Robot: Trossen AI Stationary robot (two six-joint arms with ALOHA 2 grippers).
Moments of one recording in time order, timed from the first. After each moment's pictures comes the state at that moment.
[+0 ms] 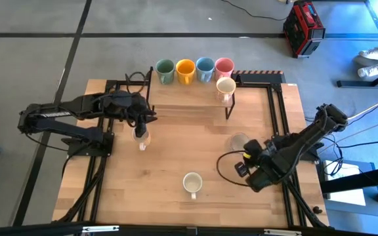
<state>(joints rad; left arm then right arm) 0.13 0.92 0.98 -0.64 -0.10 -0.24 0.69 1.46 1.19 -1.35 0.58 1.67</state>
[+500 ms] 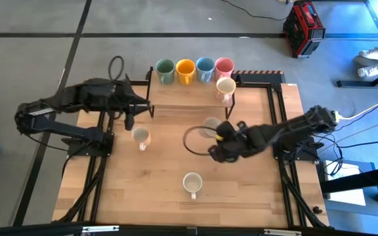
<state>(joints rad) 0.13 0.90 1.20 -0.71 -0.11 -0.16 0.34 1.58 1.47 -1.14 0.57 1.10</state>
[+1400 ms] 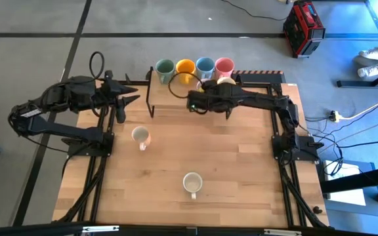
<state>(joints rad) 0.13 0.80 1.25 -0.79 -0.33 0.03 -0.09 1.98 2.11 -1.44 0.52 1.23</state>
